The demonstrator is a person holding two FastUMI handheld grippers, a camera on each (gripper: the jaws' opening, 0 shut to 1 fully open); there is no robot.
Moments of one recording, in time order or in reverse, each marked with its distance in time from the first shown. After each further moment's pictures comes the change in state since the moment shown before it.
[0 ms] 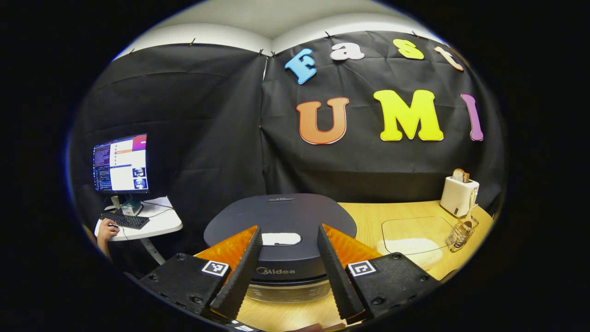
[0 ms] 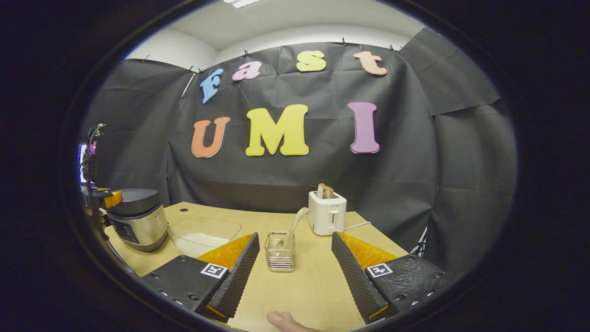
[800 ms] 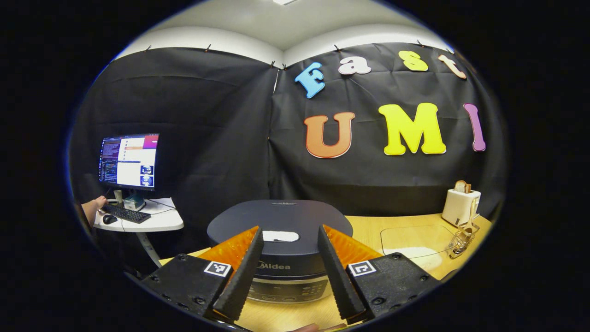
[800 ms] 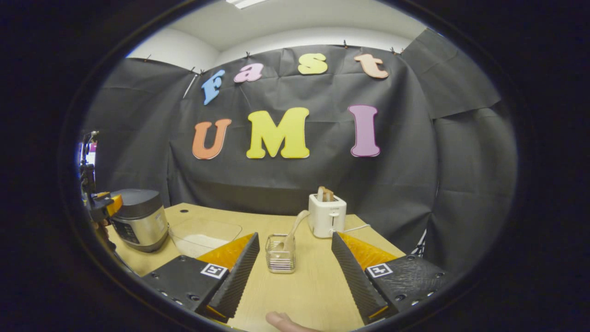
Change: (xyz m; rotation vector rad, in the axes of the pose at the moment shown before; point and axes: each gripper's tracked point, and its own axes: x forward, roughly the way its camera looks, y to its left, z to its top) left arm -0.018 -0.015 -0.001 -0.075 -0.094 0.014; right arm -0.002 0.002 0.002 -0.015 -0.007 0.002
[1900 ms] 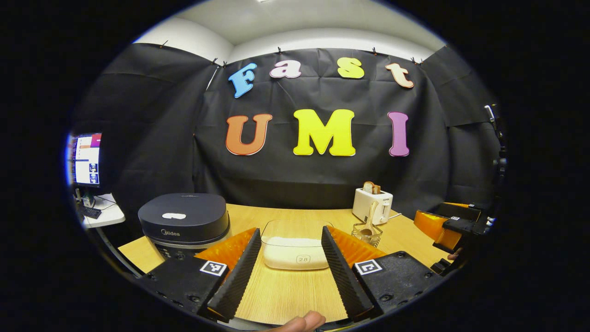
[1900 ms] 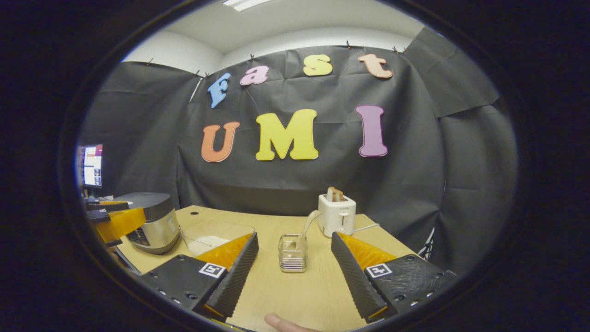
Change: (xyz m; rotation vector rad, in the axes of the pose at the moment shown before) left arm -0.118 -0.147 0.017 0.004 0.037 -0.411; right arm -0.010 0.014 0.003 0.023 -0.014 0.042
